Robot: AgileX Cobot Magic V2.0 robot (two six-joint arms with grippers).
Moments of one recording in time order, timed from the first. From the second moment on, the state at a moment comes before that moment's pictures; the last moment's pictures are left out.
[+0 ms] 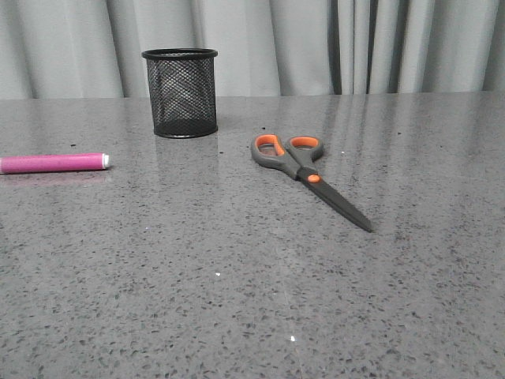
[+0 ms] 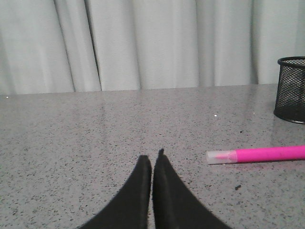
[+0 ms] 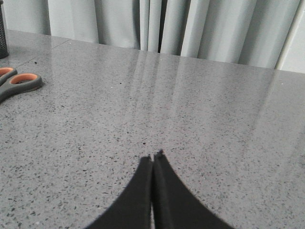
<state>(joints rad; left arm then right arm) 0.06 0.00 0.00 -0.06 0.06 0.14 0.05 -0.01 0.01 0.03 0.16 -0.18</state>
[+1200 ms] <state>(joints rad) 0.06 0.02 -0.08 -0.61 0.21 0.14 0.05 0.13 -0.14 0.59 0.20 -0.21</state>
